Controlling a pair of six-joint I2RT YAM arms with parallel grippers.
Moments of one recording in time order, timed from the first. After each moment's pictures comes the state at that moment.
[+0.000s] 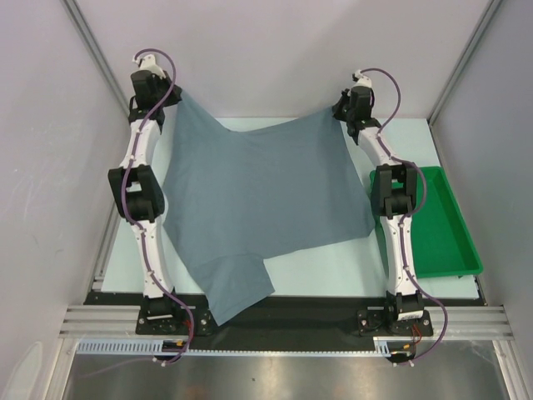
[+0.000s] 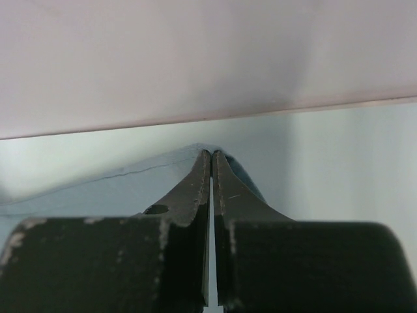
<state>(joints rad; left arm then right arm) 0.12 2.39 2.27 -0.08 0.24 -0.28 0.13 2.60 2.34 -0.03 -0.04 0.37</state>
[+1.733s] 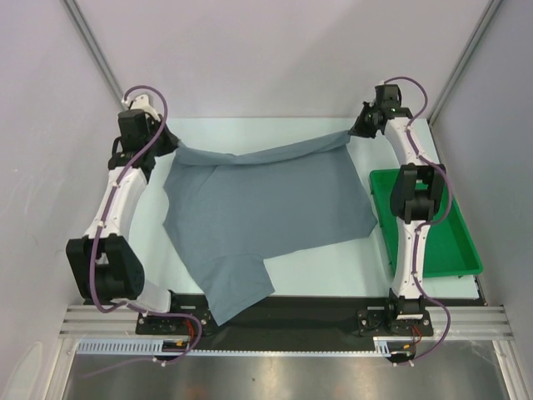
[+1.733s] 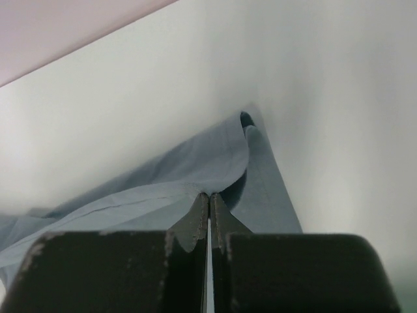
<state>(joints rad) 0.06 1.50 1.33 -0.28 0.14 -0.29 0.02 2.36 2.22 -0.62 -0.24 0.44</state>
